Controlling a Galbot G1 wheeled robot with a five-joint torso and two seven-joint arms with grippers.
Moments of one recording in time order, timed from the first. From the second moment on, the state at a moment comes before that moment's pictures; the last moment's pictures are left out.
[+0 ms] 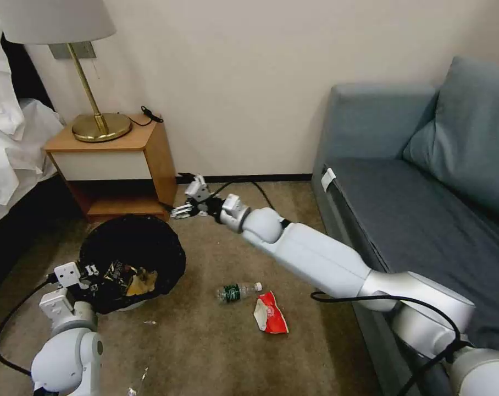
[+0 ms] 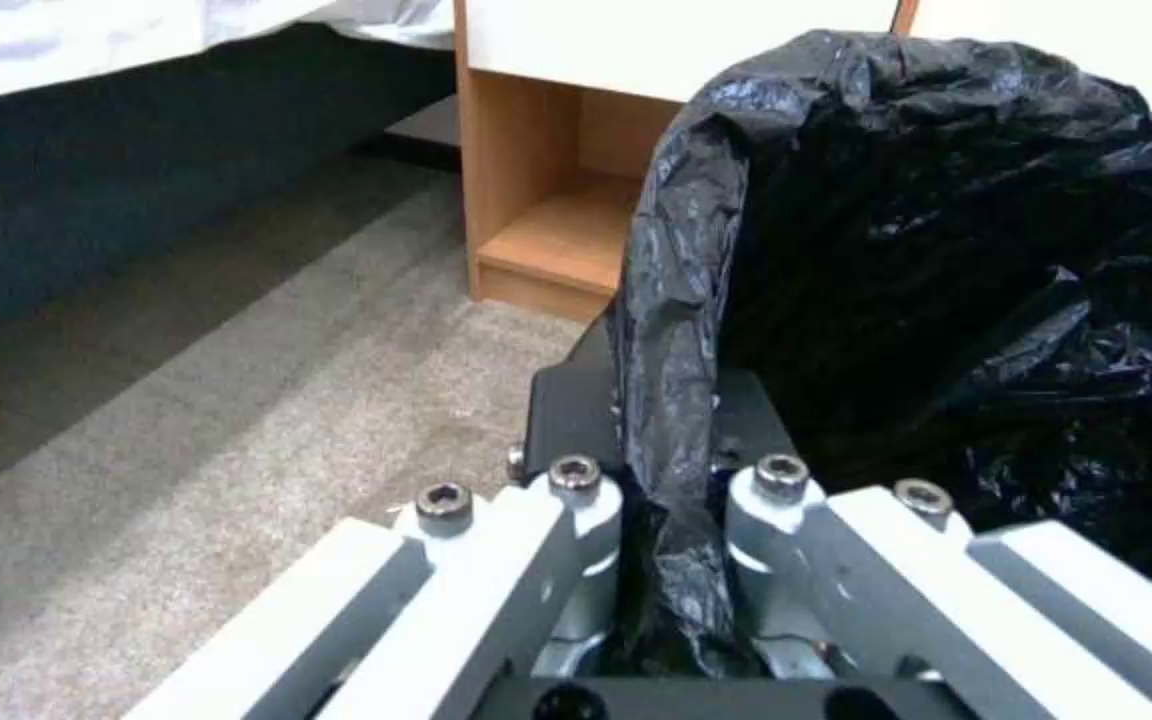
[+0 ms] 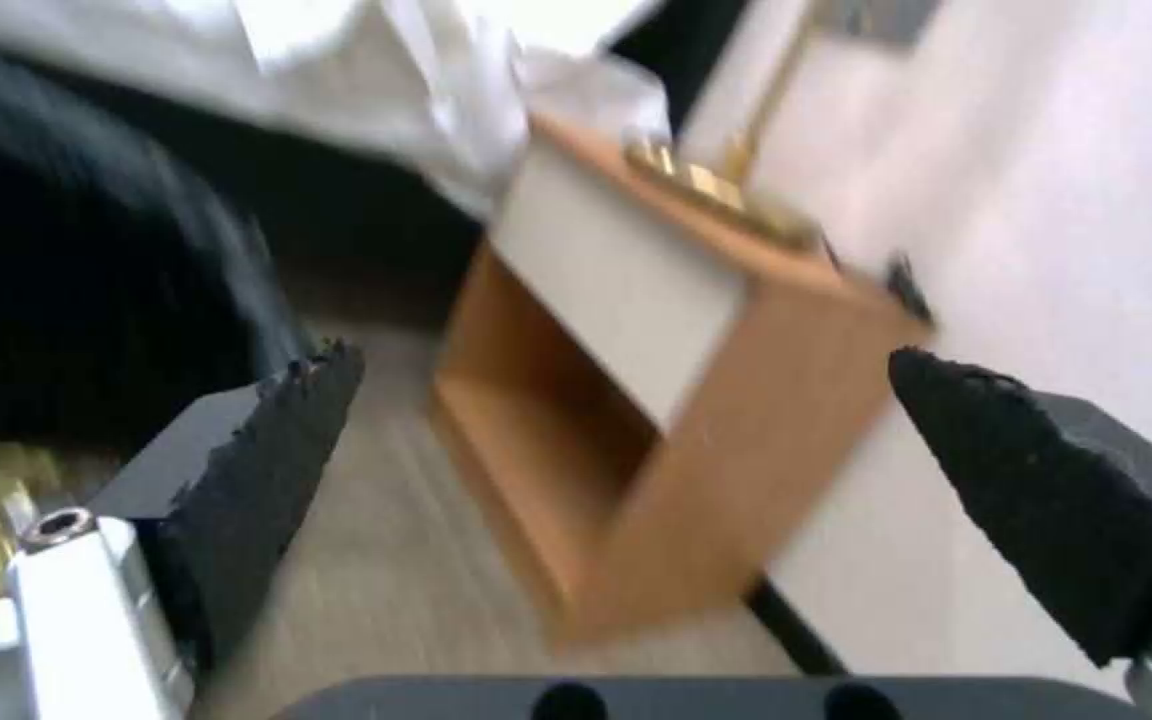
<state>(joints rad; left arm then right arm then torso) 1.38 -1.53 -0.91 -2.01 -0.20 0.36 -0.12 -0.20 1.29 -0.63 1.16 0.46 0.19 -0.19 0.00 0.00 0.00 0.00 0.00</state>
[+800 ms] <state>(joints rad) 1.39 -1.53 -0.92 -2.00 -0.21 0.35 -0.12 -0.44 1.19 -0.60 1.38 1.07 -0.54 0.58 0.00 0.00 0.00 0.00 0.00</state>
